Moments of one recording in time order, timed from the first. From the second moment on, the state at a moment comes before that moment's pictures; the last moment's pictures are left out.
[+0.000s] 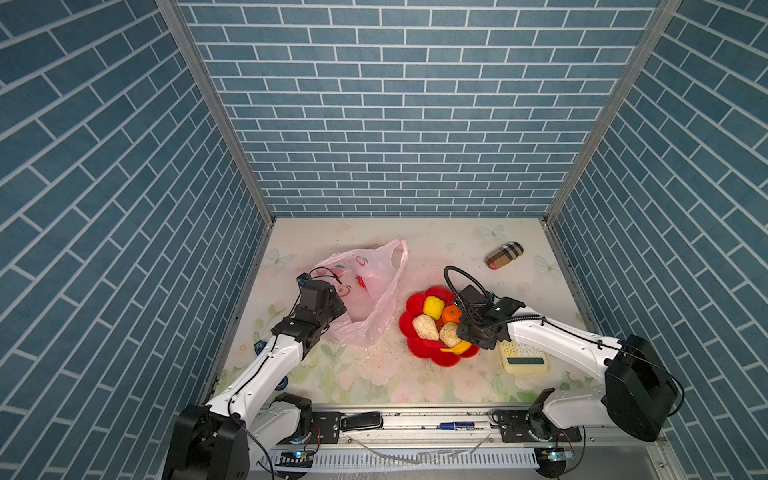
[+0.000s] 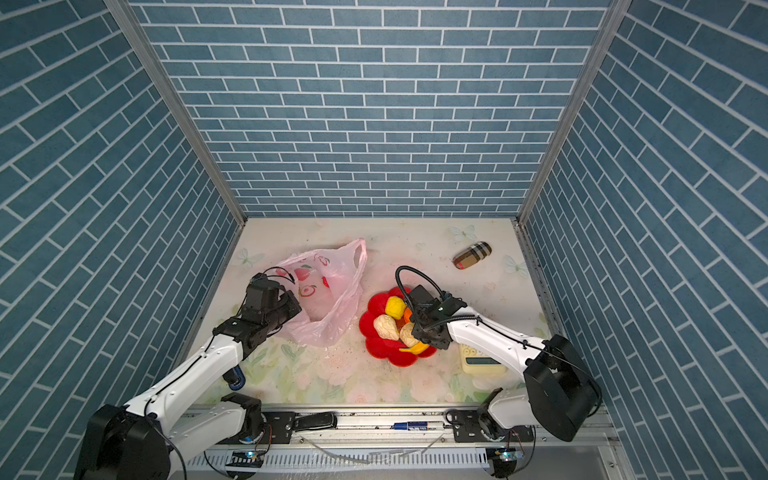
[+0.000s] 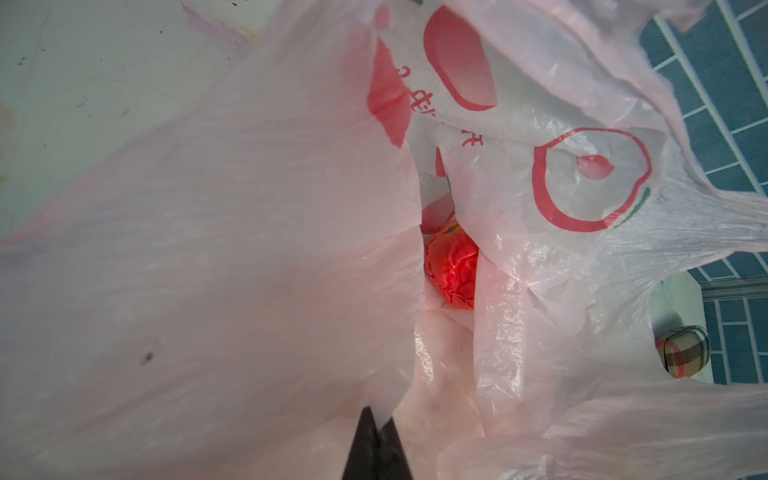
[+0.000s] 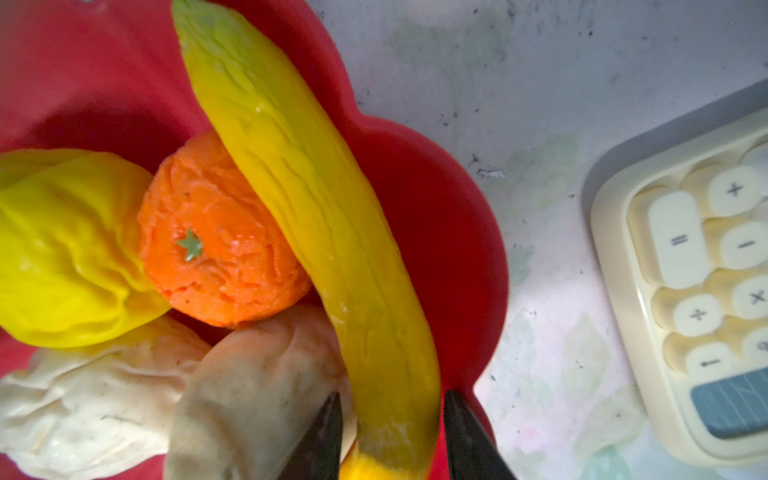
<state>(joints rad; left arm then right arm) -0.26 1.05 0.56 -0.24 -0.07 -0.79 0.78 1.37 0.85 -0.79 0.14 1.11</state>
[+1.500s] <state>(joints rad) -0.25 0.85 0.43 -0.37 0.01 -0.71 0.98 1.97 1.87 -0.79 0.03 0.57</state>
